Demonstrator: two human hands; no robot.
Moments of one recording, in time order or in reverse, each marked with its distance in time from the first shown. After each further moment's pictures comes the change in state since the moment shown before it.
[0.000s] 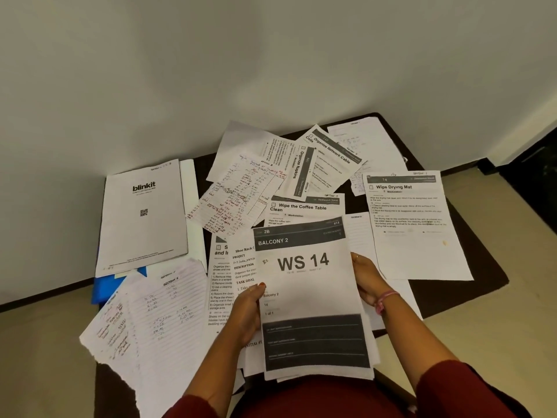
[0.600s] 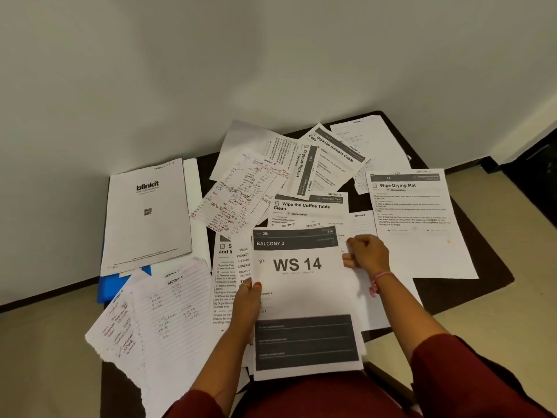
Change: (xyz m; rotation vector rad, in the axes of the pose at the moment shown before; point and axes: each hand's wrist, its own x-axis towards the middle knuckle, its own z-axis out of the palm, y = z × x) left_hand 0.009 -0.003 -0.002 0.319 0.246 0.174; right_hand 0.025 -0.023 0.001 -0.162 0.346 -0.041
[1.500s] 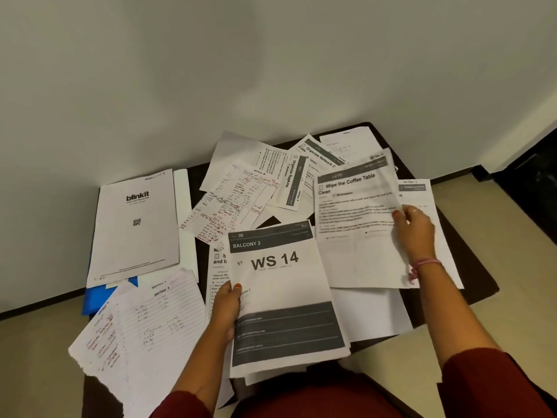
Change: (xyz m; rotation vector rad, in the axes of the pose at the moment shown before) left_hand 0.013 0.018 -0.006 -0.248 -0.007 -0.080; right_hand 0.023 -0.056 -0.092 -0.259 0.301 -0.393
